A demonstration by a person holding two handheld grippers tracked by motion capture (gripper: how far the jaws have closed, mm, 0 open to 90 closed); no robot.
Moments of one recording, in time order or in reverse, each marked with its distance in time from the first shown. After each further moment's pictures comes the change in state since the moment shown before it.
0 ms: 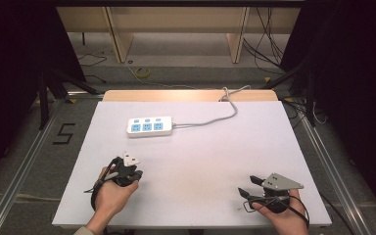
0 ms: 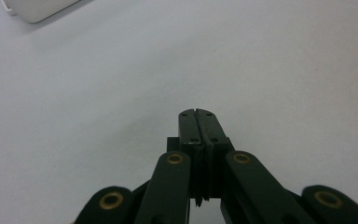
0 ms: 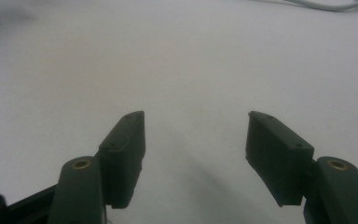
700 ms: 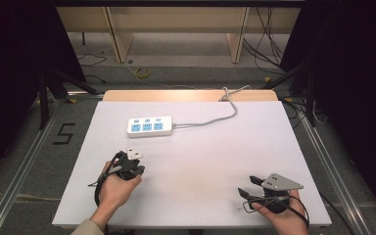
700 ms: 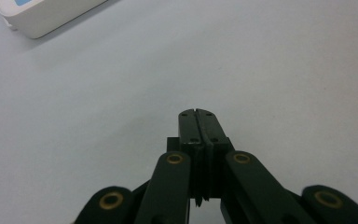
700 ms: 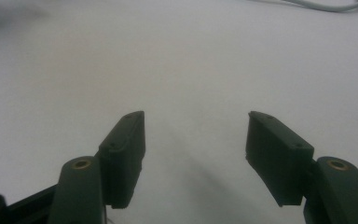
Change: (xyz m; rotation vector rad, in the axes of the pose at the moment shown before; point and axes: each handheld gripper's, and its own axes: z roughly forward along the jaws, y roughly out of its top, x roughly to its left) left arm 0.002 0.015 0.008 0.009 0.007 0.006; right arm 0.001 0.000 0.000 0.002 0.004 -0.005
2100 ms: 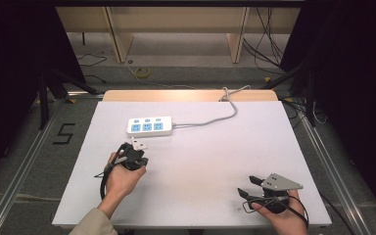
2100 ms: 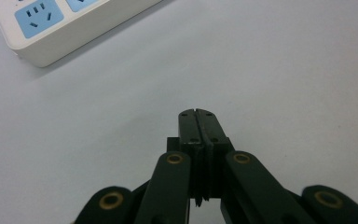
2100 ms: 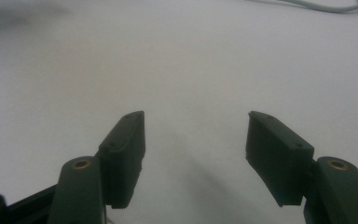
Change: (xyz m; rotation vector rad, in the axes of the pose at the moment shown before) left arm 0.003 0.024 0.012 -0.006 0.018 -0.003; right arm 0.001 0.000 0.000 -0.003 0.001 -0.001
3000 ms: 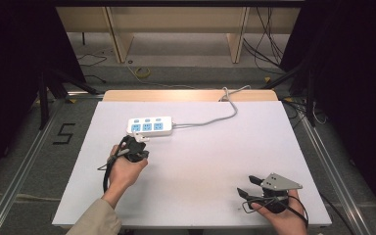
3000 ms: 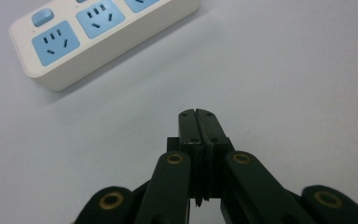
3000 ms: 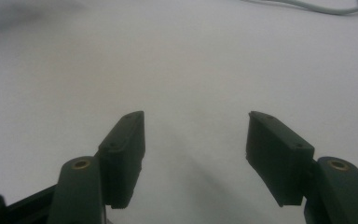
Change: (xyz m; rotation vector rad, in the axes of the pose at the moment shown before) left arm 0.008 0.018 0.010 -0.009 0.026 0.005; right arm 0.000 0.001 0.001 -0.004 0.002 -0.003
